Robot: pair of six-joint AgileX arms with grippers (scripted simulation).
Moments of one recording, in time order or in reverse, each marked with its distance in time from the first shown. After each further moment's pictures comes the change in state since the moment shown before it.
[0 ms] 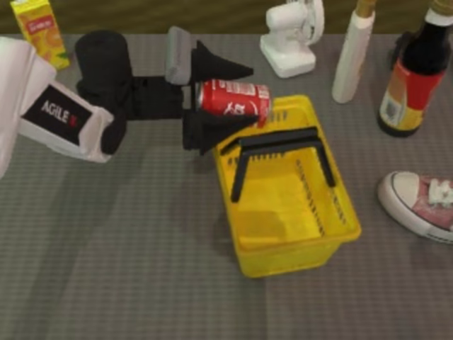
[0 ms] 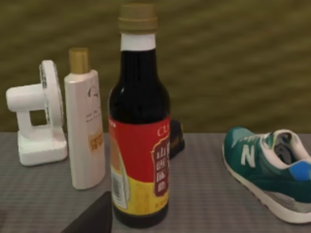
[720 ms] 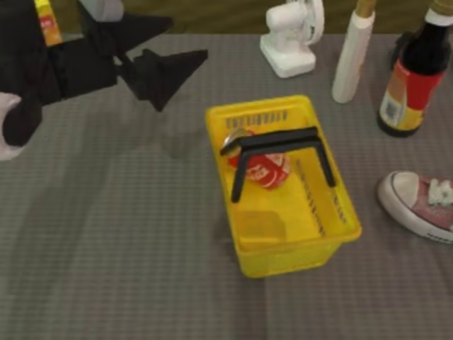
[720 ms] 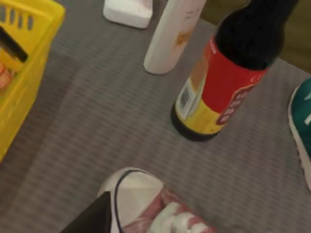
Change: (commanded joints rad) left arm 0.103 -0.602 -0.370 -0.331 -0.369 -0.101; right arm 0.200 0.636 0.620 -0.462 -0.003 -0.334
